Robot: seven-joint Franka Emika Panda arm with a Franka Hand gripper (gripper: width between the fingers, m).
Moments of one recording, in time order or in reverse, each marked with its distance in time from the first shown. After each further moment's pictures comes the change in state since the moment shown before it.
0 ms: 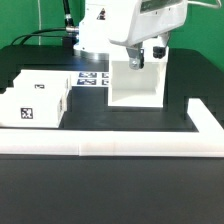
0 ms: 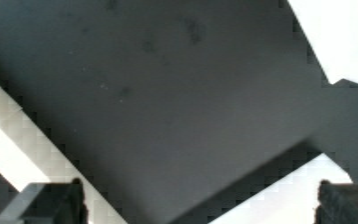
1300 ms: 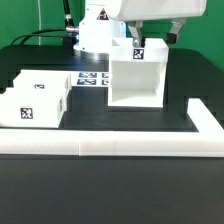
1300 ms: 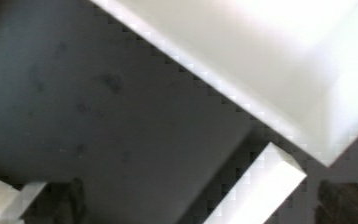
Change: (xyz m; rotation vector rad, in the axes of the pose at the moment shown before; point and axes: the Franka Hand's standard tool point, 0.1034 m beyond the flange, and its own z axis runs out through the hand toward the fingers) arm -0.017 -0.061 -0.013 -0.041 0.022 0.368
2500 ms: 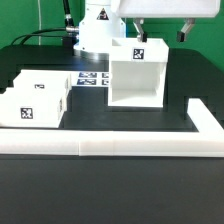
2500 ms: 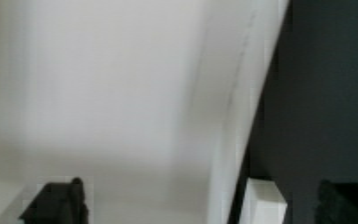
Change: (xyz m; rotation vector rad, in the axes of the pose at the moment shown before) arm -0.035 -0.052 0.005 0.025 -0.044 0.466
